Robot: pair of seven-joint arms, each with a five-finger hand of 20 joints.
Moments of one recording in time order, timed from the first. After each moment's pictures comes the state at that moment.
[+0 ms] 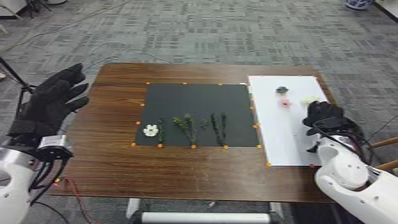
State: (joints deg) left arm 126.6 -51.1 -113.9 -126.7 45.8 1.6 -0.3; right arm -77.6 -31.1 43.8 -95.0 -131.4 26.0 43.2
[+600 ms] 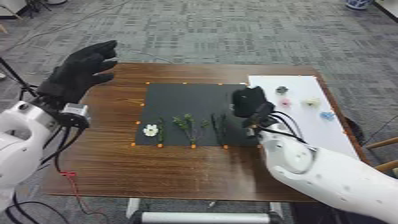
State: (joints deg) left arm 104.3 -37.4 -99.1 -118.9 43.7 -2.3 -5.0; right arm -44.8 -46.0 6.4 -87.6 -129.3 39.6 27.4
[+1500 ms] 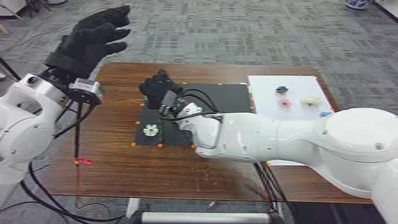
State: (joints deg) left arm 91.0 -37.5 -90.5 -117.8 45.2 -2.2 -1.8; right arm -20.0 -82.8 -23.8 -63.4 -120.9 44.8 29.2
